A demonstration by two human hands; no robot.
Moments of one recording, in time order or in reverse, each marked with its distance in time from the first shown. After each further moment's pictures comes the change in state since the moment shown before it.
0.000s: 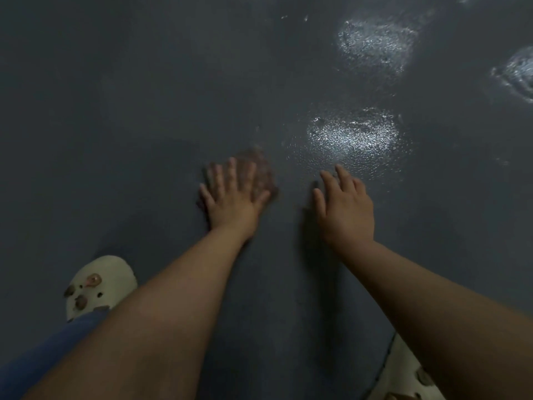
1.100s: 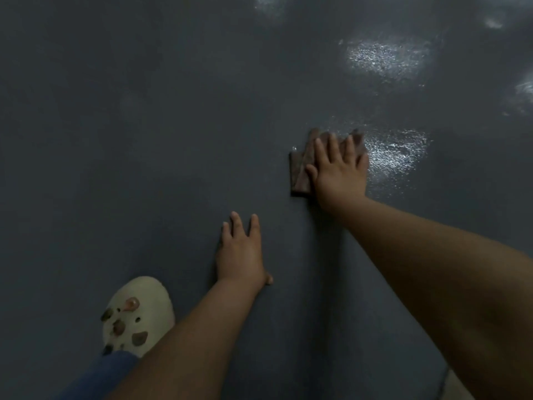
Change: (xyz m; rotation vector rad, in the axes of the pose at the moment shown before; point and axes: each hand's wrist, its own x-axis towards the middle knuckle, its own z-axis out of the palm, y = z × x) left_hand -0.044 -0.050 -0.024 0.023 -0.292 -0.025; right_hand 0.098 -0.061 0.027 -0.275 -0.167 -0.047
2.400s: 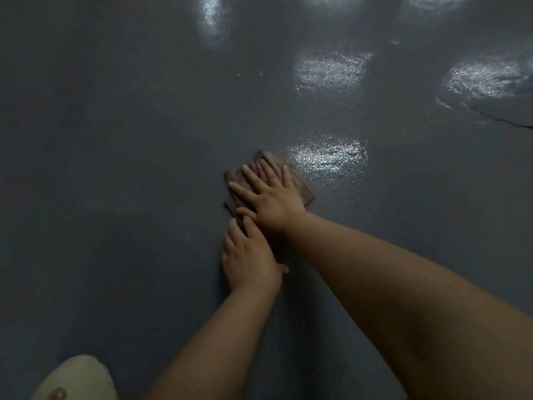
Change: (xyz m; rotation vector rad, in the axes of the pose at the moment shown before) left_hand 0.016 0.112 -0.028 -0.196 0.218 -0.004; right_hand 0.015 0.016 -0.002 -0.055 0.006 -0.351
